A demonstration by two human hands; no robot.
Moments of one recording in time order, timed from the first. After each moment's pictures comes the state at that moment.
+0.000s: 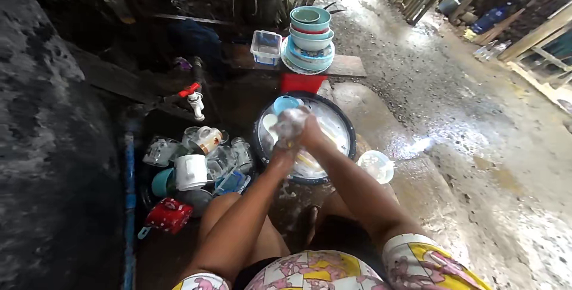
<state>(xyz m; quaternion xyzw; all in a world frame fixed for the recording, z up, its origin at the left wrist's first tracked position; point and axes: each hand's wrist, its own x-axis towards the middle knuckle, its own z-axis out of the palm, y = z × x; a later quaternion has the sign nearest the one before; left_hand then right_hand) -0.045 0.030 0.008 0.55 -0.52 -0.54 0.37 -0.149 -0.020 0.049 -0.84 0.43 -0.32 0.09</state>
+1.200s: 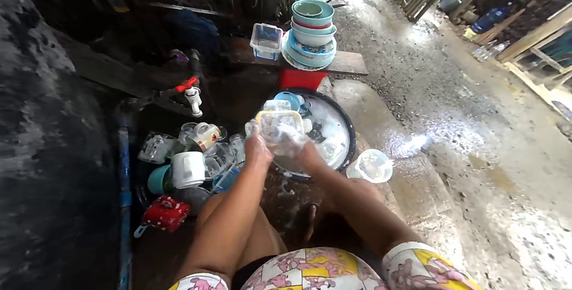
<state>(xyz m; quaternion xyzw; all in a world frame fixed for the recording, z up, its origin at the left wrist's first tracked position) -0.026 -0.006 -0.003 0.48 -0.08 -0.59 0.64 -0.155 0.016 0.006 -0.75 0.57 -0.18 0.27</state>
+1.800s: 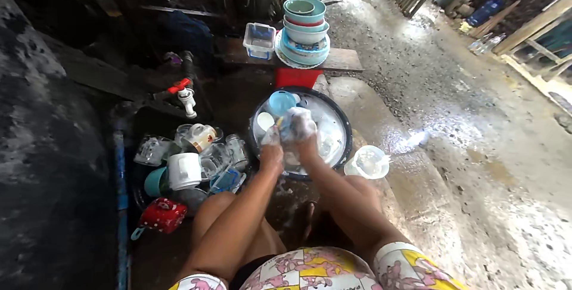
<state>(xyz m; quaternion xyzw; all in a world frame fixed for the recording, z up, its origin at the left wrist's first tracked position) -0.053 0.030 -0.003 0.60 -0.40 -0.51 0.47 -0.159 0.010 -0.008 -0.67 0.60 -0.39 0.21</state>
